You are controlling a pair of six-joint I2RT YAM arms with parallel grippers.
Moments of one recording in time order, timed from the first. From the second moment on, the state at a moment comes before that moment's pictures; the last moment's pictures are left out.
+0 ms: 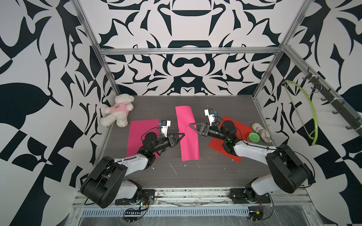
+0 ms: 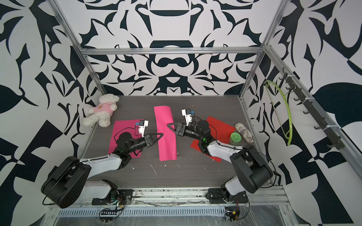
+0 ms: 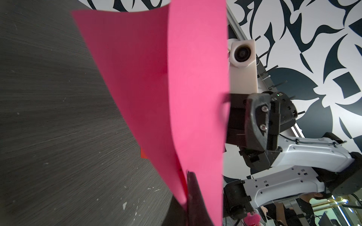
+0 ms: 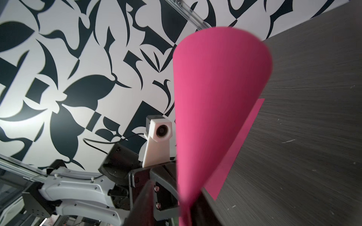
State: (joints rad) left arm -0.52 1.35 0.36 0.96 0.64 -0.94; right arm 0.53 1.48 0.66 0.87 -0.69 0.99
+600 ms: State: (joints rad) left arm -0.52 1.37 0.36 1.00 0.64 -0.94; right arm 0.50 1.48 0.73 0.80 -0.58 0.97
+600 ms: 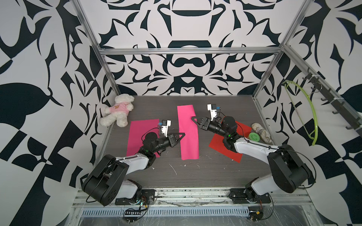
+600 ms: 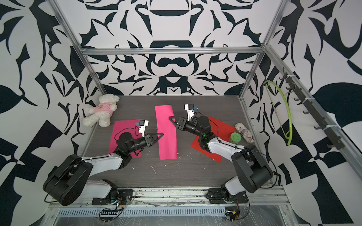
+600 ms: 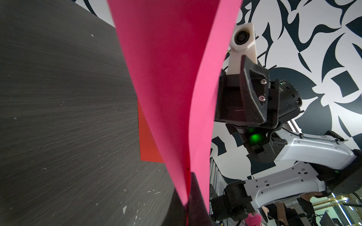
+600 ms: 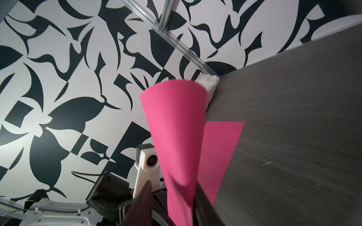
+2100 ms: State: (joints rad) left arm -0.52 1.41 0.37 1.06 0.67 -0.95; right arm 0.47 1.54 0.90 0.80 -0.52 0.97
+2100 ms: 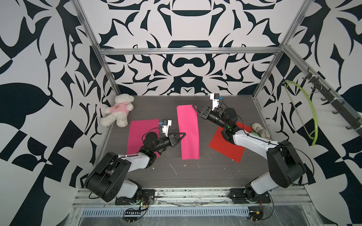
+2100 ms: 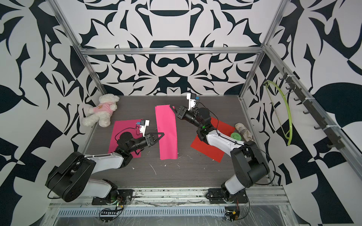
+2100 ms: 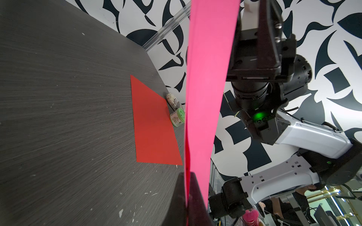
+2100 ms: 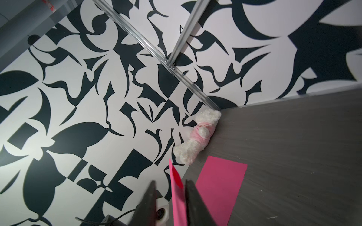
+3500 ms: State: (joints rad) left arm -0.48 1.46 0.48 1.06 0.62 -0.98; right arm 0.50 1.37 0.54 0.89 -0.58 1.06
